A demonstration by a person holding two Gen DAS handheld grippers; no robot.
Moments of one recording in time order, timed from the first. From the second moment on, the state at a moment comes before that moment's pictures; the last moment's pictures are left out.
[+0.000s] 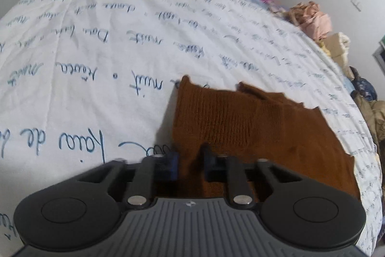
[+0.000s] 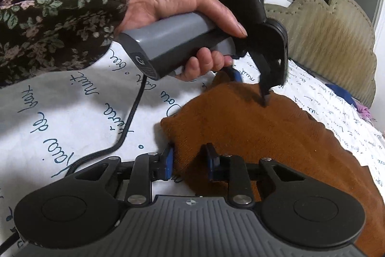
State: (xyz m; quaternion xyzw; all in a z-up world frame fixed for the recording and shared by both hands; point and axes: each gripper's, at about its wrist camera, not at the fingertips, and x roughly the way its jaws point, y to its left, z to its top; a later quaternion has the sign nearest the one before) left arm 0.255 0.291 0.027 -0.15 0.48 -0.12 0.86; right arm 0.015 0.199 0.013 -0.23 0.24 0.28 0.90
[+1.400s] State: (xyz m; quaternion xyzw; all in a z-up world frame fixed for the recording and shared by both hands) left arm 0.242 0.290 0.056 -0.21 0.45 -0.10 0.86; right arm 0.043 0.087 0.015 0.09 0.31 0.32 0.89
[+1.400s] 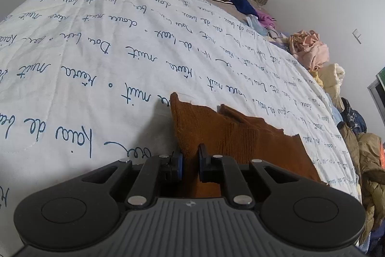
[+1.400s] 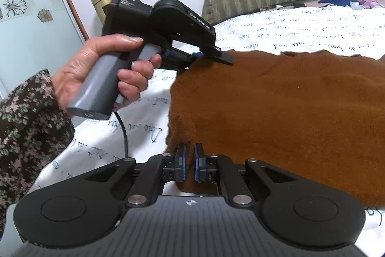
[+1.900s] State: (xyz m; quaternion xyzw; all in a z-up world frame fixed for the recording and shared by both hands) left arm 0.240 0.299 0.044 -0.20 0.45 -0.12 0.86; right arm 0.013 0.163 0.024 -0.14 0.27 0.35 0.89
